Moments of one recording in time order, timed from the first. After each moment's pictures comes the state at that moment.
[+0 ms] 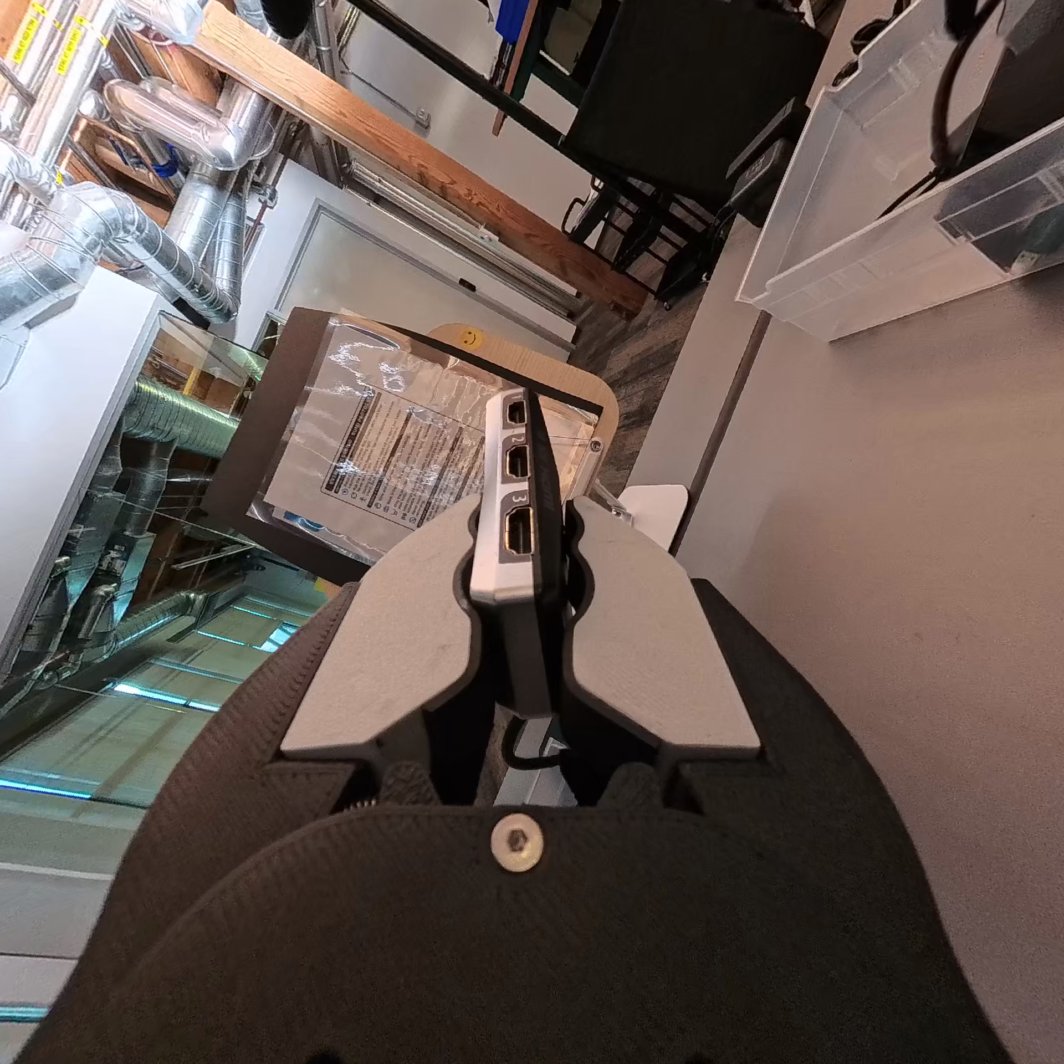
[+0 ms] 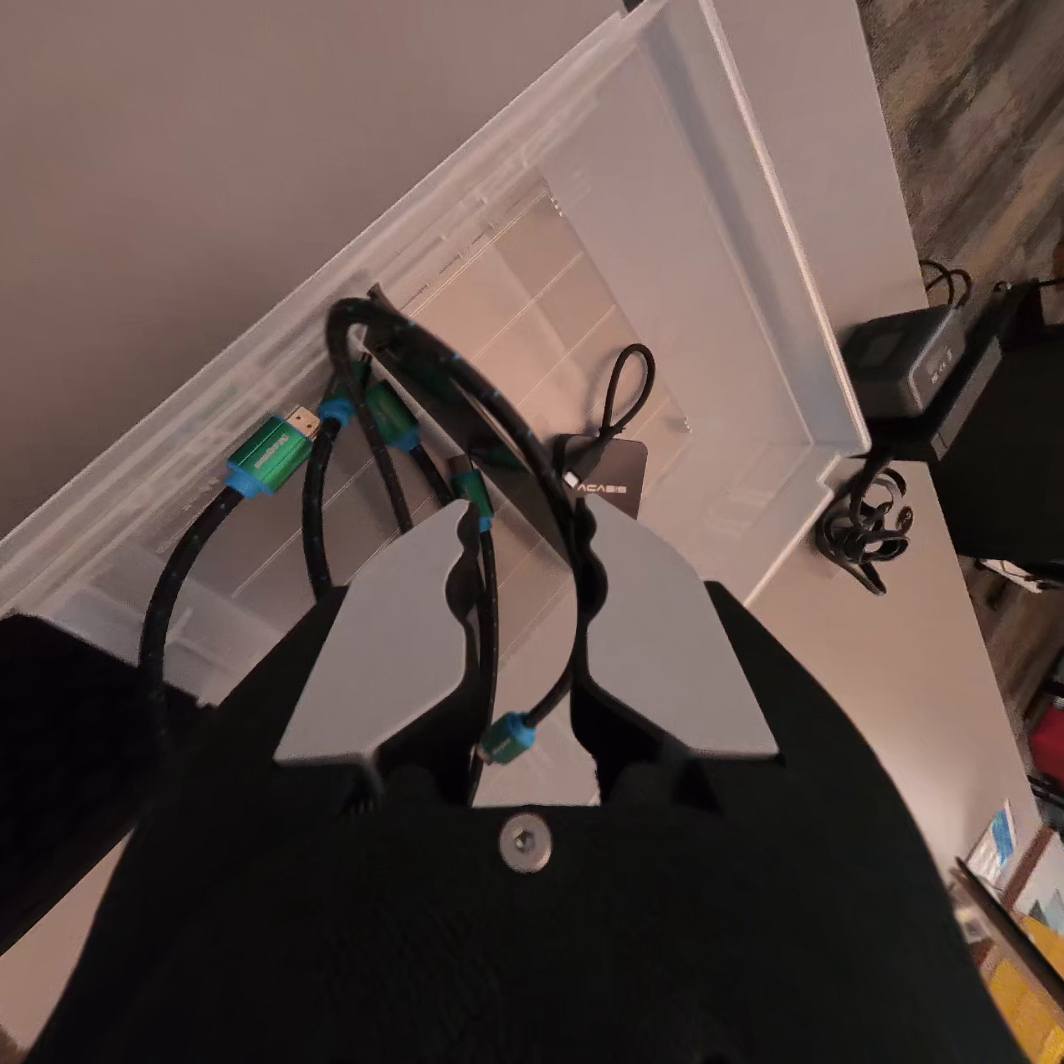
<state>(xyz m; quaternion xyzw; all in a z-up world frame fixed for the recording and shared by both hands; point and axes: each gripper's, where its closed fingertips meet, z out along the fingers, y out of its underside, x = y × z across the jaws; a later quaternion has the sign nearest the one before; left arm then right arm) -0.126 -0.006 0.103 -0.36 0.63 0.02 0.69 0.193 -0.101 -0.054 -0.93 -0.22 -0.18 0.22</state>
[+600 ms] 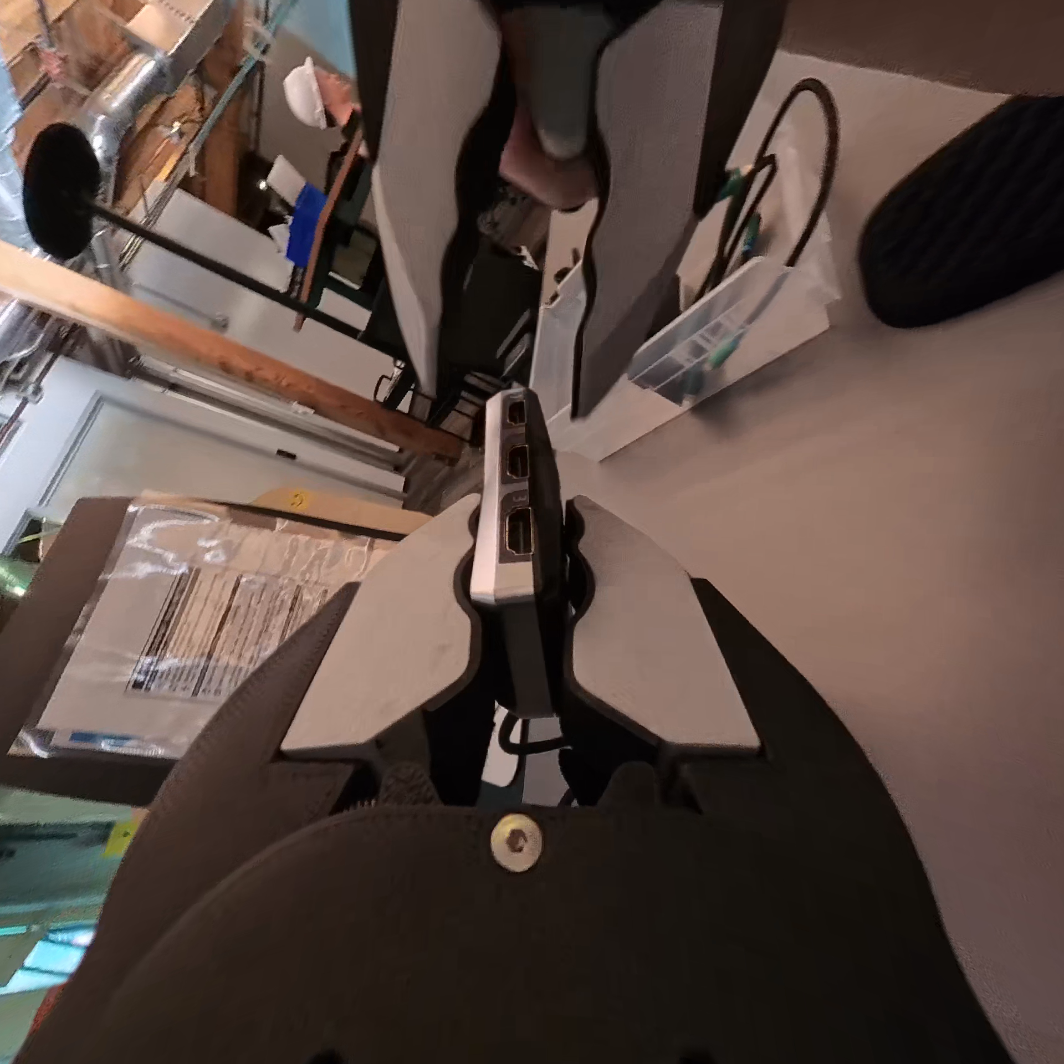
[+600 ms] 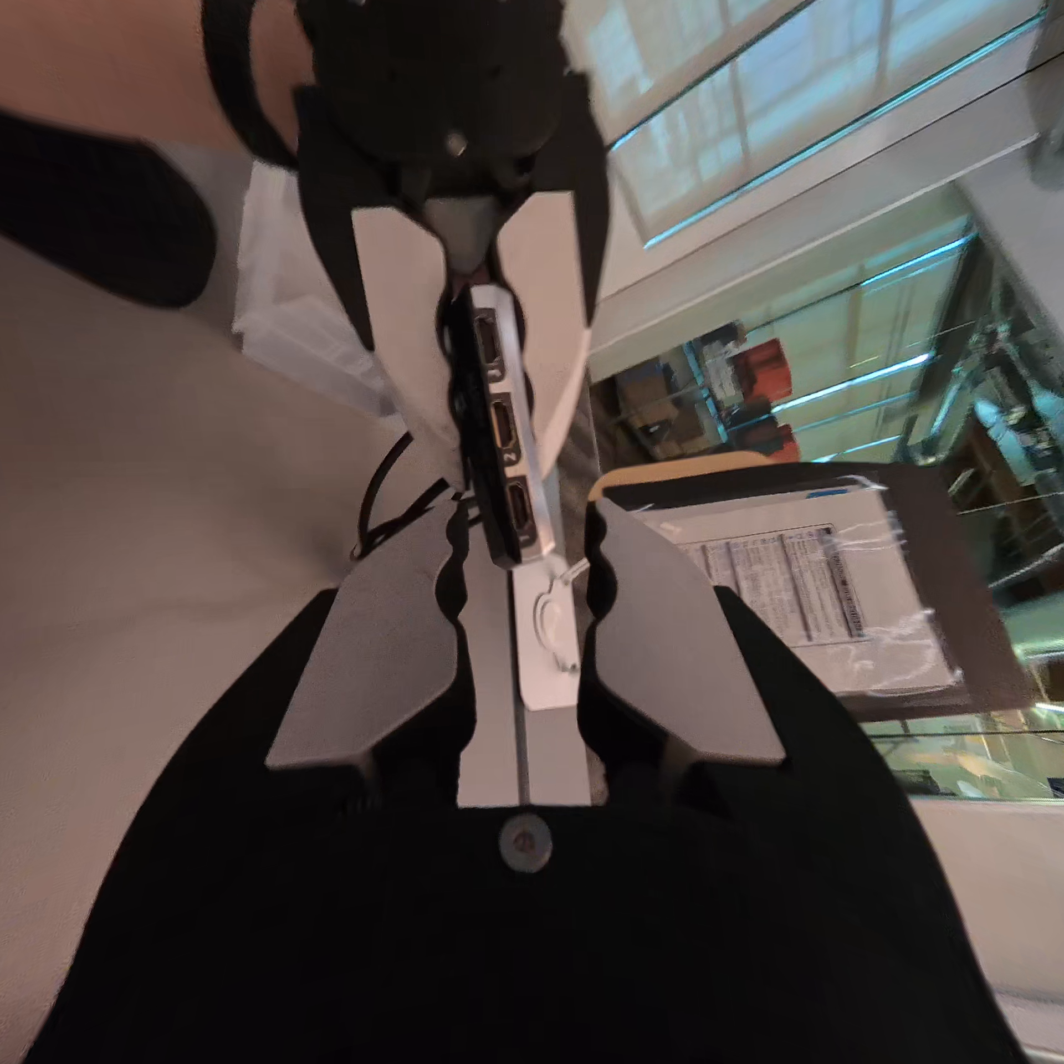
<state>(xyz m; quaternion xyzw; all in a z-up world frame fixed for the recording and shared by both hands) -0.119 -0.077 0.074 -0.25 0.75 -0.13 0.60 -0.119 -0.082 0.098 -0.55 -0.57 -0.16 0.59</state>
